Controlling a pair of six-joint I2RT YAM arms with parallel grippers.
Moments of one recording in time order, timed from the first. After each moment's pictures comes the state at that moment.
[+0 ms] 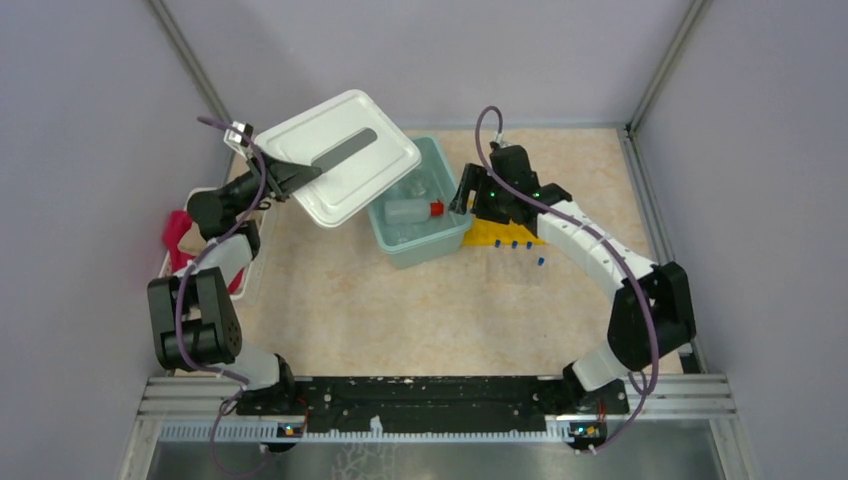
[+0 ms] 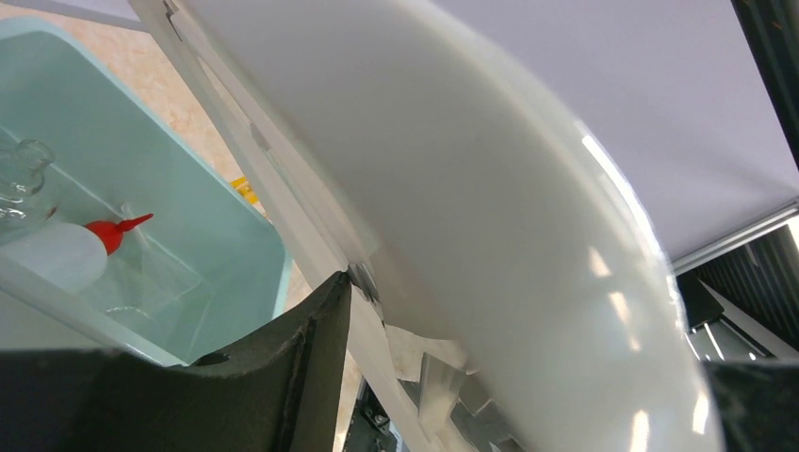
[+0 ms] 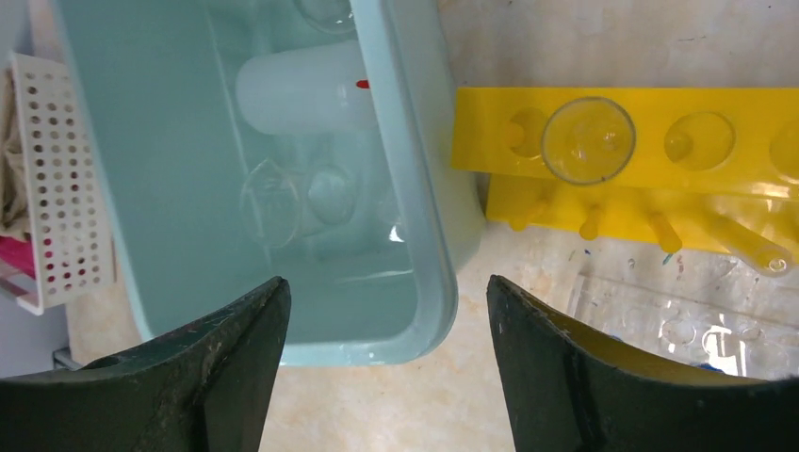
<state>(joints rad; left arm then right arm) 0.19 1.52 0.82 1.43 1.18 -1.69 0.48 1.49 1.22 -0.43 -0.08 0.60</state>
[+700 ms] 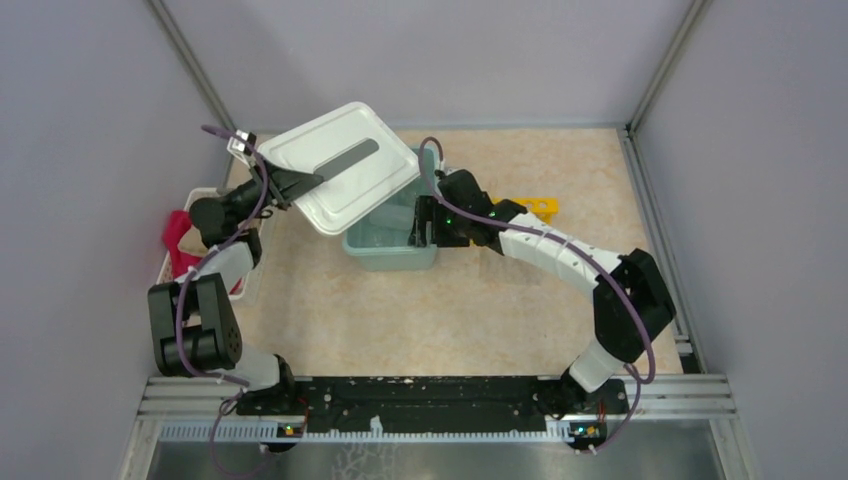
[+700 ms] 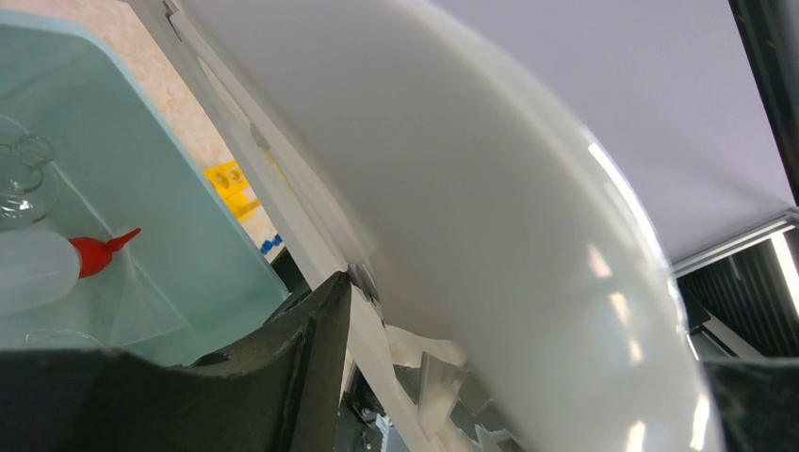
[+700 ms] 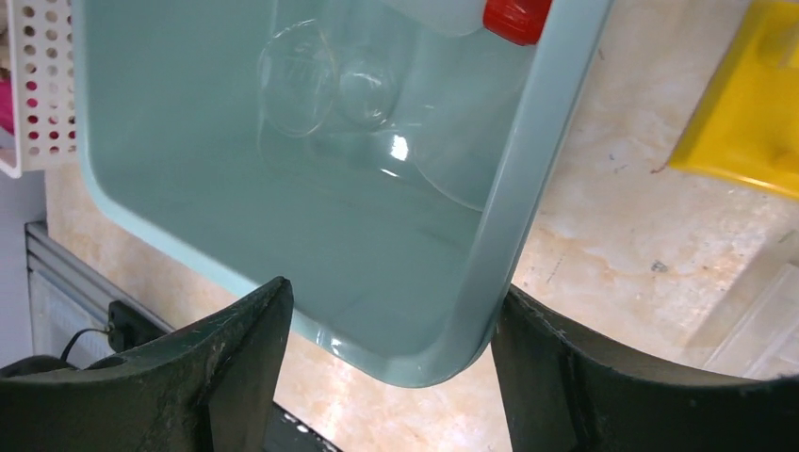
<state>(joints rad) 0.19 1.47 0.76 1.41 1.18 -1.69 0.72 1.59 1.22 -0.39 -0.07 0.60</state>
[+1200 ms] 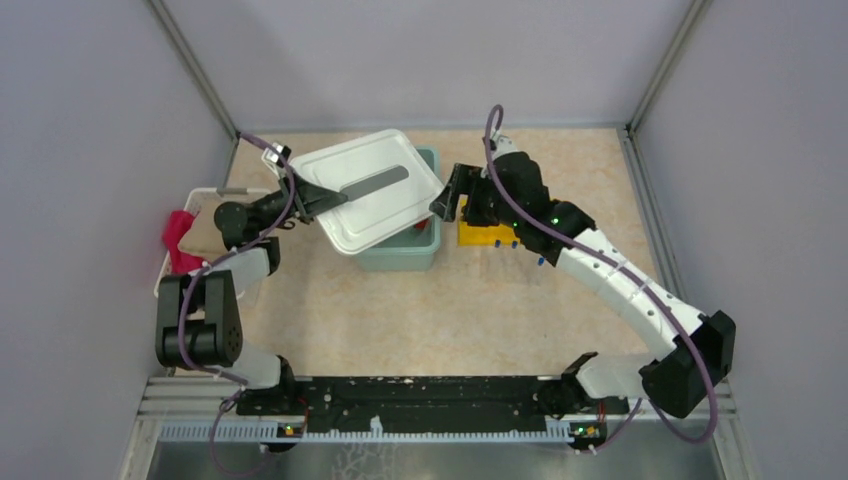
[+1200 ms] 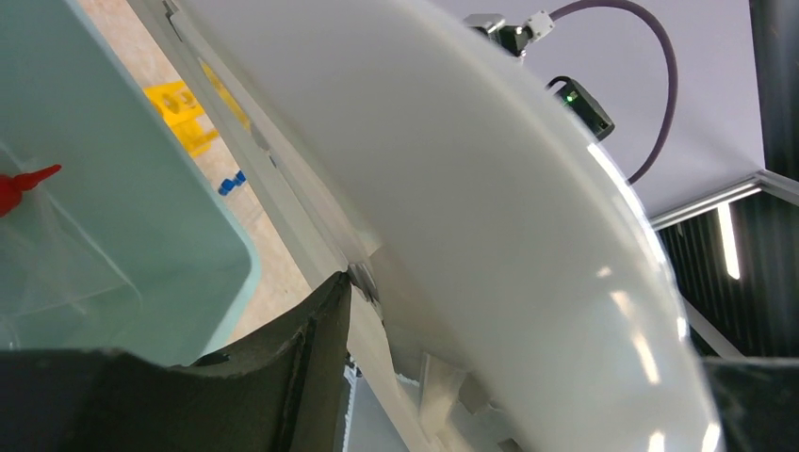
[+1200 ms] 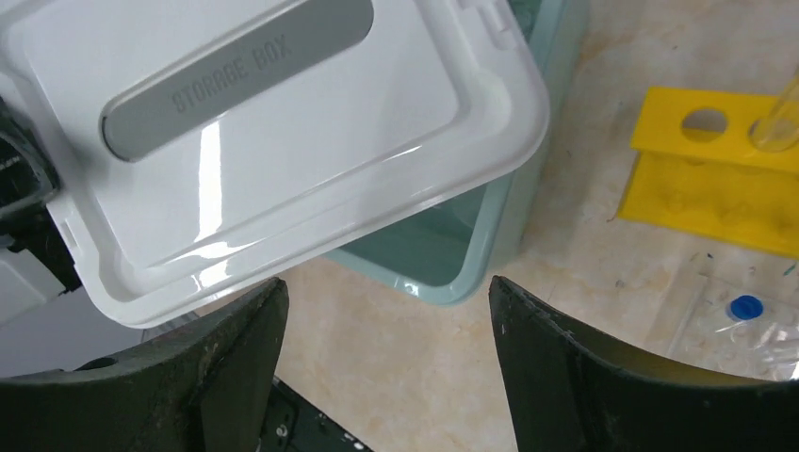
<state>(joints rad) 0.06 1.50 0.68 1.44 1.21 -1.70 0.67 1.28 1.22 -0.43 -0.06 0.63</state>
